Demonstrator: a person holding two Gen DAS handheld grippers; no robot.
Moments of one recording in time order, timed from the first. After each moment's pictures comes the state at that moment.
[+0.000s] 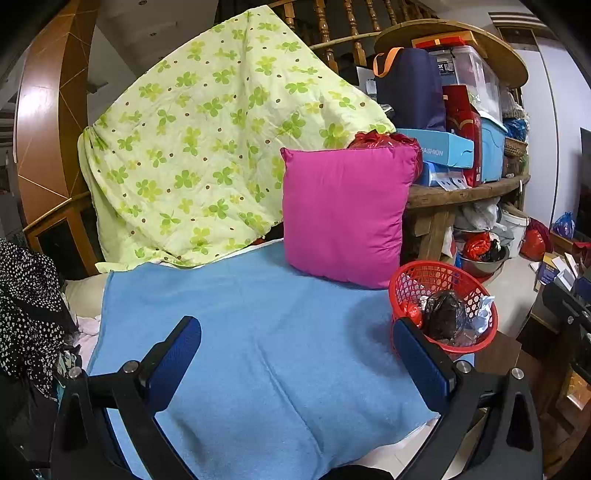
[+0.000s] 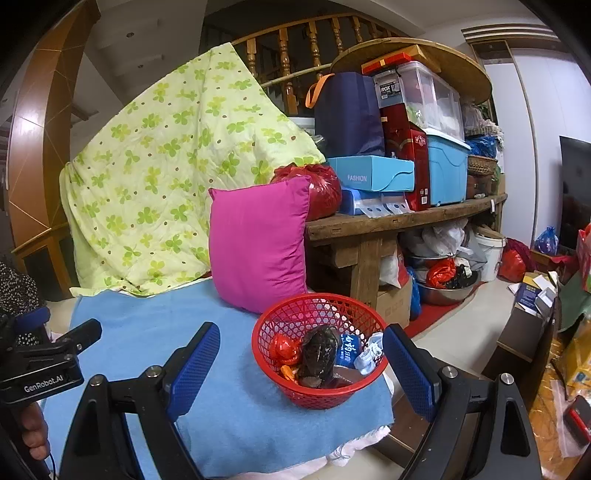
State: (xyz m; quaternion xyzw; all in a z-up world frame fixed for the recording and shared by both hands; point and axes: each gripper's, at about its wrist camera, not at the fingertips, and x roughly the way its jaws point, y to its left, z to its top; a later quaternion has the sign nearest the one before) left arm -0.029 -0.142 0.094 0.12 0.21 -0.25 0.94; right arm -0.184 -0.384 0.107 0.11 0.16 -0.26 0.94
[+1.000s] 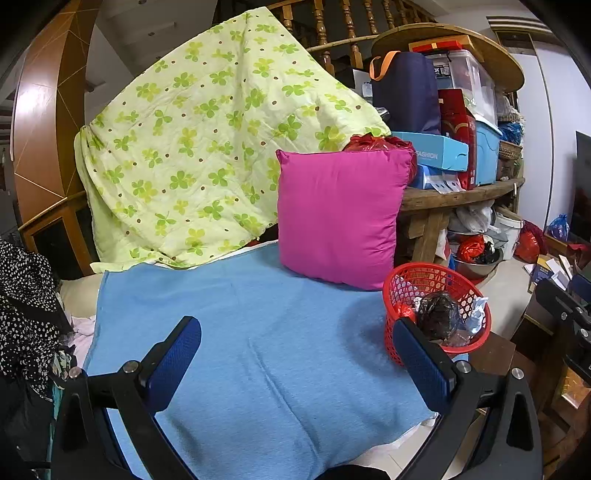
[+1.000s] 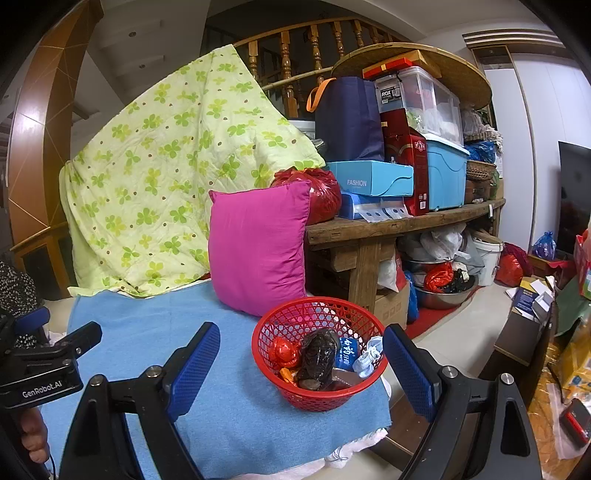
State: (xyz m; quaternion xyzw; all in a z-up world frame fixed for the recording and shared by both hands) left arm -0.034 -0.139 0.098 0.11 0.21 -0.26 0.94; right arm -0.185 -0.383 0.108 0.11 0.16 -0.27 0.94
